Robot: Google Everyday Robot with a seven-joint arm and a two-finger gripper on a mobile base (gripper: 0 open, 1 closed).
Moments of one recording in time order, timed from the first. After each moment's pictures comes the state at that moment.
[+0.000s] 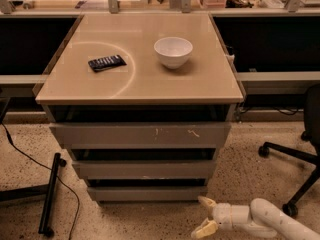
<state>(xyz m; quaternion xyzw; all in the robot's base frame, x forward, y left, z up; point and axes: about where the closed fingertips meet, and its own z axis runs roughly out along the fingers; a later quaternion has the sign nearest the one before) 0.439 -0.145 0.317 -0.37 0.73 0.45 0.36</state>
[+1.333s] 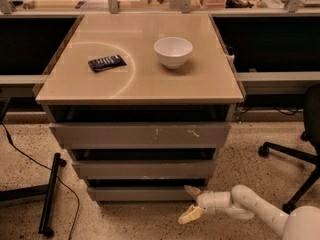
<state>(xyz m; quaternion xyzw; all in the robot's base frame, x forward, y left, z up) 0.503 -0.098 0.283 -0.39 0.70 0.48 0.36</state>
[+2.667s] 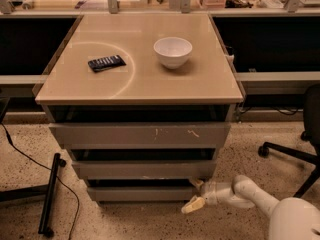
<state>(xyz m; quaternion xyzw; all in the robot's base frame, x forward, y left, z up) 0.549 -0.123 0.266 -0.41 0.72 0.43 0.36</state>
